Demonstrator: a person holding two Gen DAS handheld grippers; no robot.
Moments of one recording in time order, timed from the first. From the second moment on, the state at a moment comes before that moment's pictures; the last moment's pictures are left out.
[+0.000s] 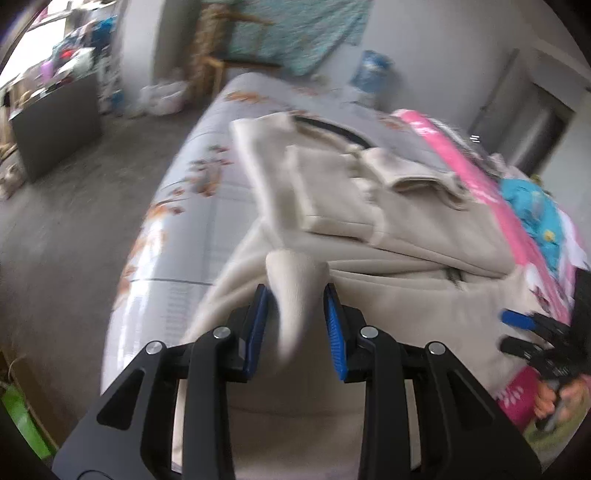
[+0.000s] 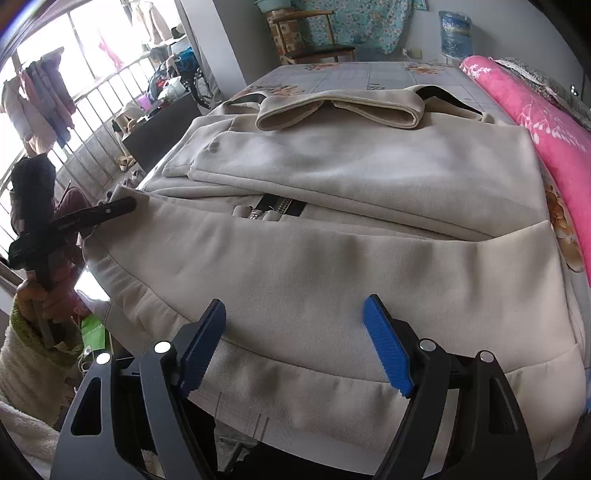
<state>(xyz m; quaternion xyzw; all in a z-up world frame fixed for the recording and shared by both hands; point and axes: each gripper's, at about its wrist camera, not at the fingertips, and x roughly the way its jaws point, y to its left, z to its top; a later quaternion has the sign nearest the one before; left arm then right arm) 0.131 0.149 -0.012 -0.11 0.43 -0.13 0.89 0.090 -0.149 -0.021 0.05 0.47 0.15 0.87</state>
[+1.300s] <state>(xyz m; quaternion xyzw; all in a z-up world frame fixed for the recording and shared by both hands) 0.107 0.080 -0.008 0.14 0.42 0.03 0.90 0.115 -0.298 -0.012 0.11 0.44 -0.01 0.89</state>
